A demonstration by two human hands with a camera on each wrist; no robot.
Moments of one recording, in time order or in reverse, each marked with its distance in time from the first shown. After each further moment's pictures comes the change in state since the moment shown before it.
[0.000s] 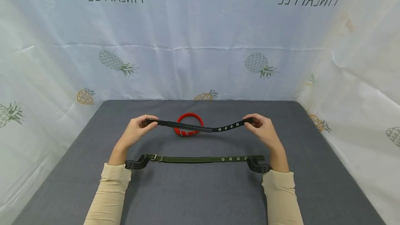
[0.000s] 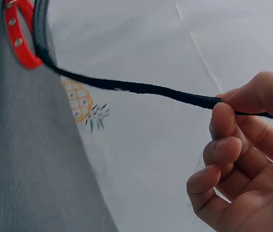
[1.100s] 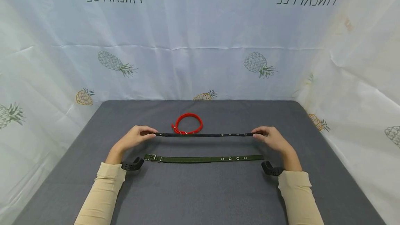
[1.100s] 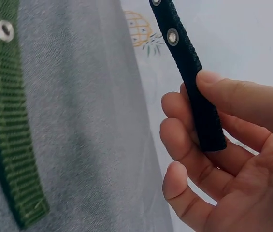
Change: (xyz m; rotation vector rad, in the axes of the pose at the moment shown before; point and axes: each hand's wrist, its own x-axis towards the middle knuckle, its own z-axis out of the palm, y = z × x) left_hand -0.006 -0.035 -0.009 0.180 -0.272 -0.079; right_hand -0.013 0.050 -0.030 -0.268 -0.297 0.145
